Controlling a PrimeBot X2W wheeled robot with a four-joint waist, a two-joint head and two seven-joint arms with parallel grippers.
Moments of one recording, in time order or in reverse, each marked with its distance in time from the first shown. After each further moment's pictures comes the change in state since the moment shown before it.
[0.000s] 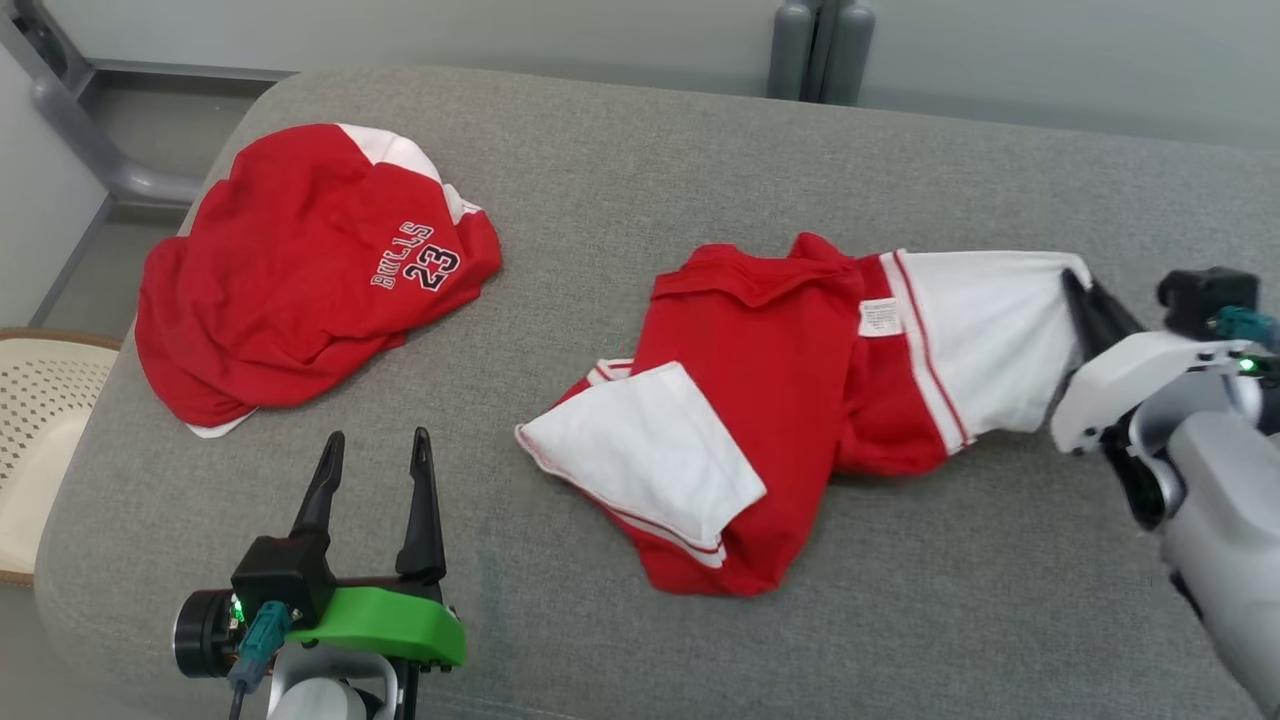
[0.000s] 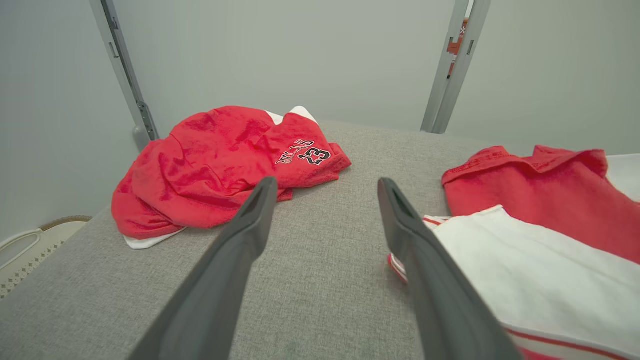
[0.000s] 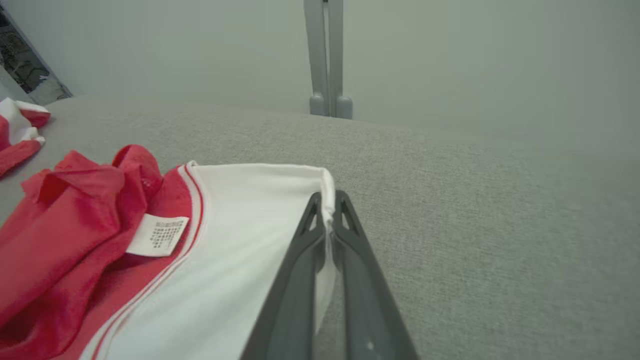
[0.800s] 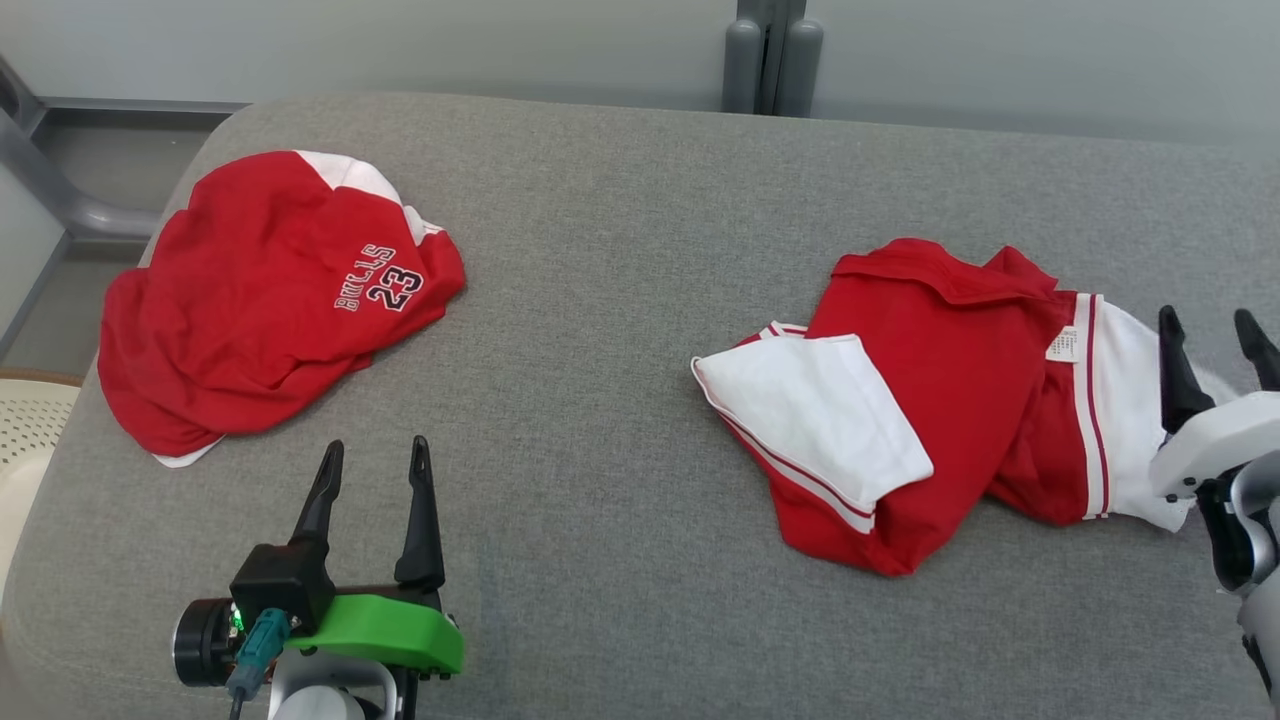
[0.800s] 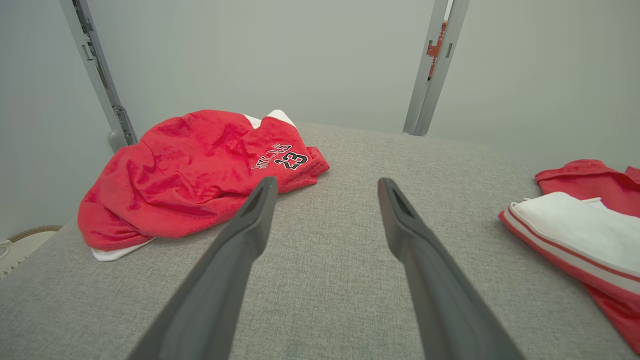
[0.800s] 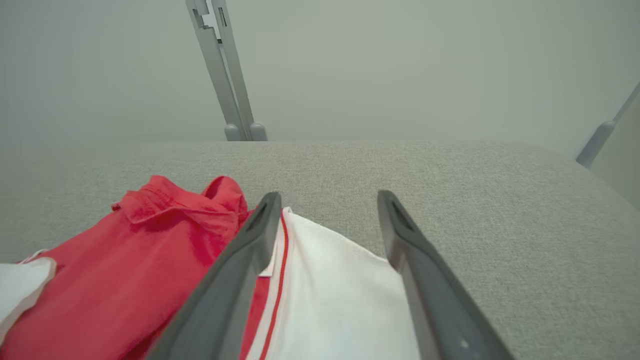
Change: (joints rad) left arm 0.013 0.000 0.003 0.000 -0.004 -0.001 0.000; right arm 0.222 -0.048 -0.346 -0.186 -0.124 0.000 -0.001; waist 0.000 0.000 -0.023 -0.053
